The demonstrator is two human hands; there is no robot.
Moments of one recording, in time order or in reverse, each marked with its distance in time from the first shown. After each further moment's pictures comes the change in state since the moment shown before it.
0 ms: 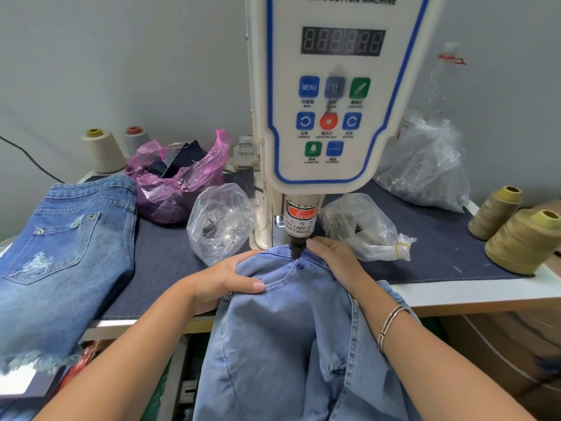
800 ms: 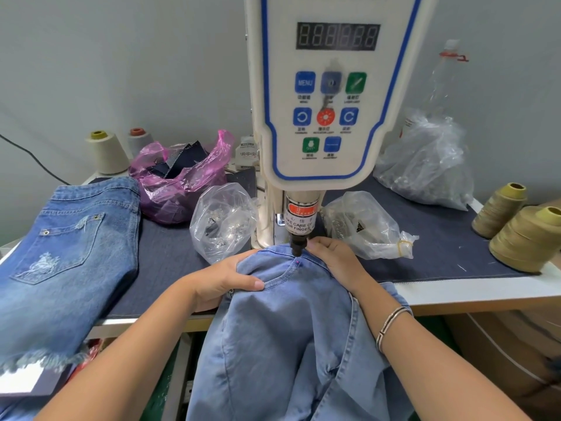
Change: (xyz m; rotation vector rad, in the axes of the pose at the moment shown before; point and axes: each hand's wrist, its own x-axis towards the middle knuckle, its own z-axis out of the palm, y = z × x) left_hand 0.000 0.000 0.002 -0.051 -0.002 -0.018; right_hand -0.001 0.003 0.001 0.037 -0.023 0.001
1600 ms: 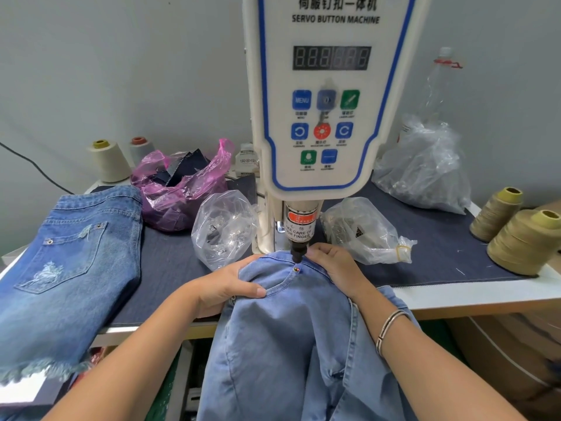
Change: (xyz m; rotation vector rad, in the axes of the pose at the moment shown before) left_hand 0.000 0.005 0.003 -0.029 -0.005 -0.013; right_hand -0.001 0.000 0.000 -0.036 -0.009 0.016
